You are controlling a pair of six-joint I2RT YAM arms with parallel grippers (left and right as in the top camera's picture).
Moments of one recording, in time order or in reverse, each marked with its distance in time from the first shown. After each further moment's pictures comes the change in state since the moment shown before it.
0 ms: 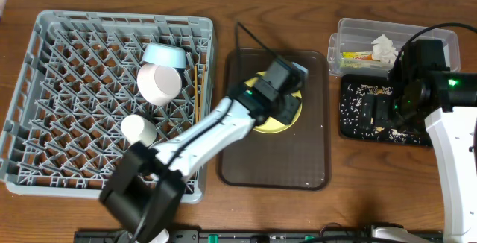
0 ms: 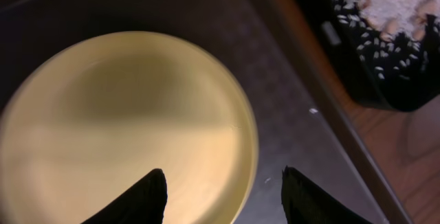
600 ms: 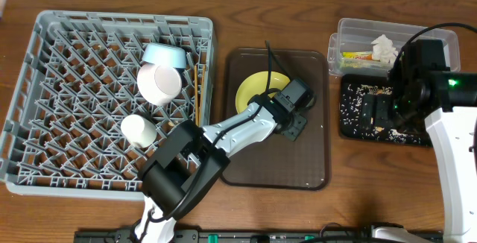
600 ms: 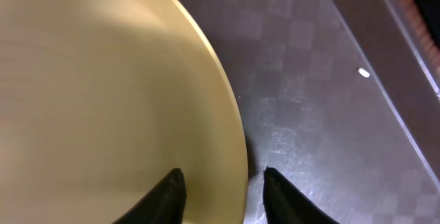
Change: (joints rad) left arm -0.060 0.218 0.000 0.046 0.000 -0.004; right arm 0.000 0.000 0.000 0.000 0.000 0.000
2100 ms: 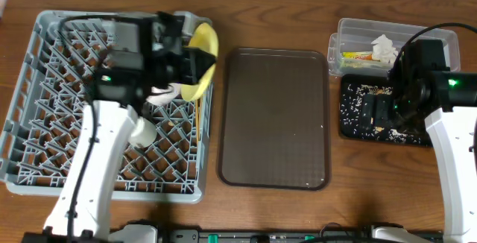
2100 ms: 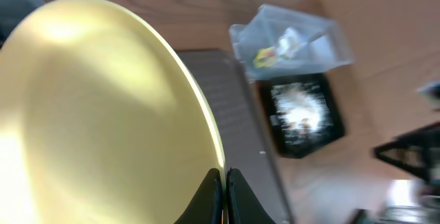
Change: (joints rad) left arm 0.733 -0.604 0.014 -0.269 0.629 0.000; right arm 0.000 0.000 0.000 -0.001 0.000 0.000
